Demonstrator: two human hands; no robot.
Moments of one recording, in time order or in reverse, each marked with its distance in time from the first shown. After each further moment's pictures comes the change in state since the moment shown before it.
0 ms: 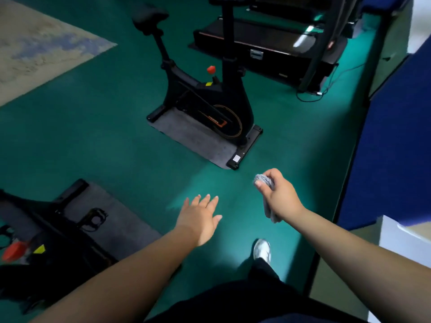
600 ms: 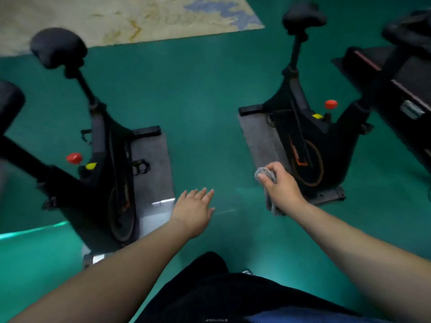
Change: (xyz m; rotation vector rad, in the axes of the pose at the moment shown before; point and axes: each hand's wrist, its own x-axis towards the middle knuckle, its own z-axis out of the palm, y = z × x) left_hand 0.093 -0.046 -0.045 -0.291 0.097 -0.652; right_hand 0.258 -0.110 0.039 -0.282 -0.477 -0.428
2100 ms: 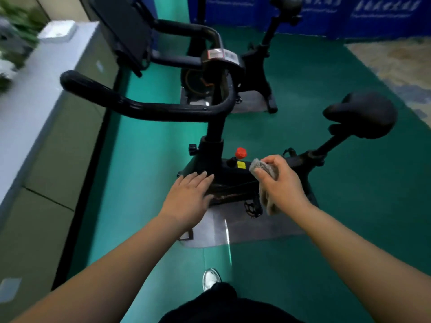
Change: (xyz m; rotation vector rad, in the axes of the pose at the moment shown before) left_hand 0.071 -0.138 -0.122 -0.464 0.415 -1.605; right_hand 0.280 -0.374 0.217 -0.117 -1.287 -1.088
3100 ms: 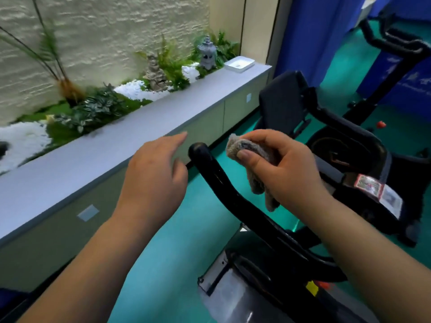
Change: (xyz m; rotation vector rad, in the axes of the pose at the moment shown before) left_hand -0.015 -0.089 -0.198 -0.155 0.822 -0.915; right_hand 0.164 -0.247 0.112 0.260 -0.692 -0.819
